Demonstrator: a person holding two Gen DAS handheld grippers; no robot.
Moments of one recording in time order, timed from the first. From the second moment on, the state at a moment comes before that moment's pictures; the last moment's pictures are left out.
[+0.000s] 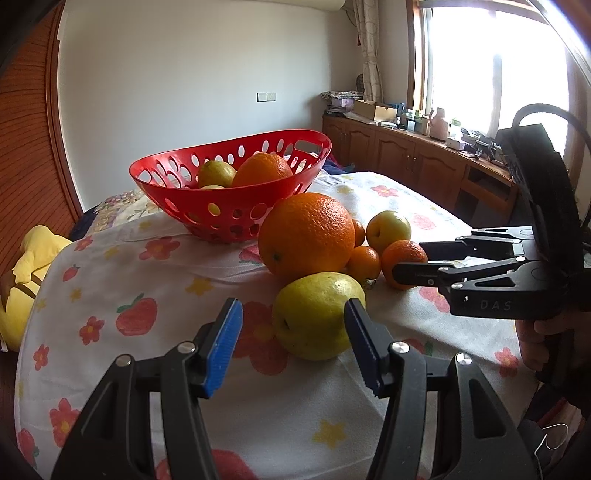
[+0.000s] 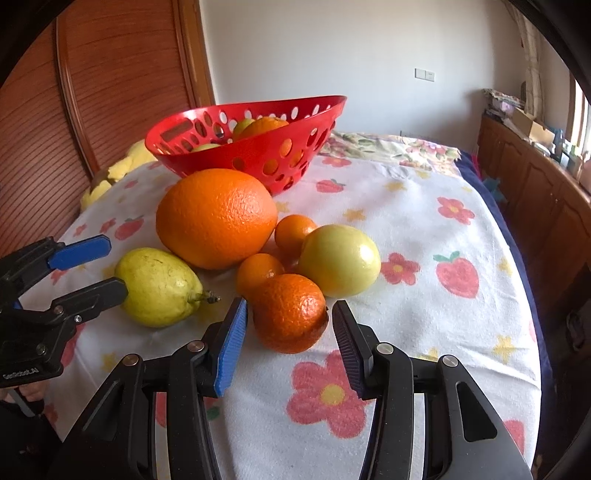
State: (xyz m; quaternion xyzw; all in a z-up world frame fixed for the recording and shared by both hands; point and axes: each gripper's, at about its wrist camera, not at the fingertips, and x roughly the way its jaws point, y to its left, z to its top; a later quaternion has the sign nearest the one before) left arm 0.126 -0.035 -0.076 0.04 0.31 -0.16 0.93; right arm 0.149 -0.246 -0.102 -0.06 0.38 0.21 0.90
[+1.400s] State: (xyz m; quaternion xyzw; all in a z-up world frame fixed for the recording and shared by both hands) left arm 0.150 -0.060 -0.078 0.08 0.35 -0.18 0.92; right arm 0.126 -0.254 -0.110 -0.05 0.37 0.22 0.90
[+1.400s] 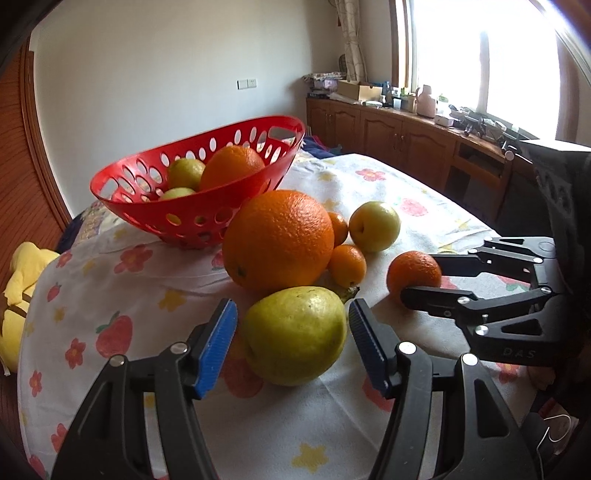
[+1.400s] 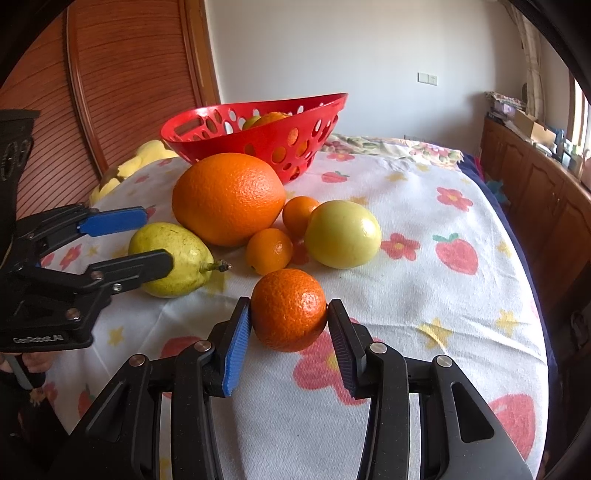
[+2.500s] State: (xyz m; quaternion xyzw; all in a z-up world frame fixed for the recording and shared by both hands) left arm 0.158 -0.064 -0.095 0.09 0.38 -0.19 0.90; right arm 0.125 -0.254 -0.113 -0.05 0.37 0.22 0.90
